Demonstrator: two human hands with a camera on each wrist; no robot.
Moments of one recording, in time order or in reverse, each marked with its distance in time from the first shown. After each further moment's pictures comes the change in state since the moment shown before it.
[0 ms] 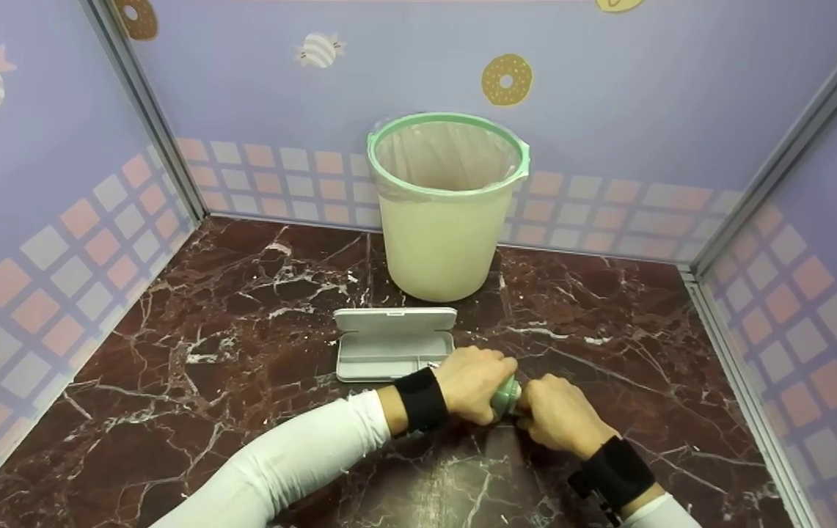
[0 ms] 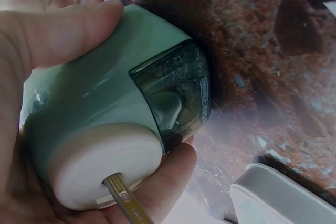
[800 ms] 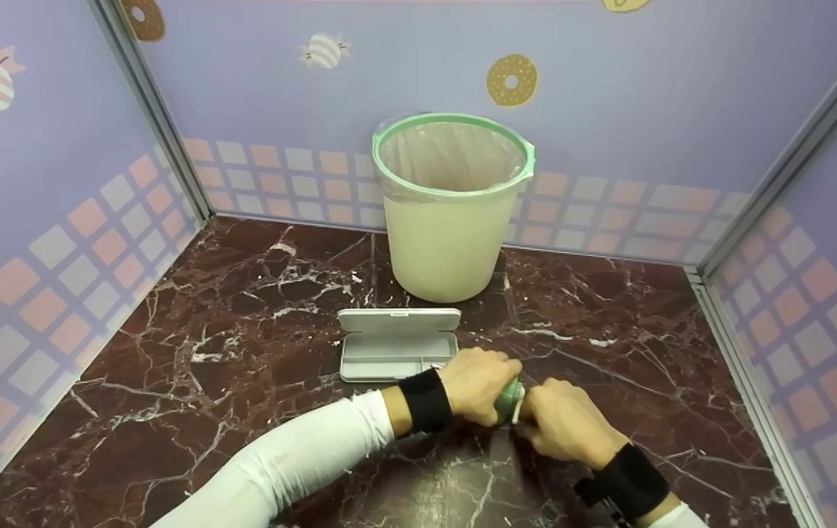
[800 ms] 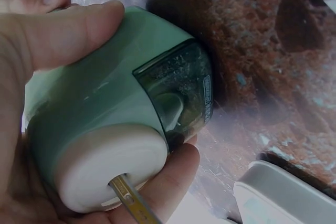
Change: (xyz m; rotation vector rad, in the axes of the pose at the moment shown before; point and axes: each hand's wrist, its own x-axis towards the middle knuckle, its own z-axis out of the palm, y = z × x) left_hand 0.000 0.001 -0.001 0.006 -0.009 -0.019; right_hand -0.005 -0.016 -0.012 -0.031 0.015 -0.062
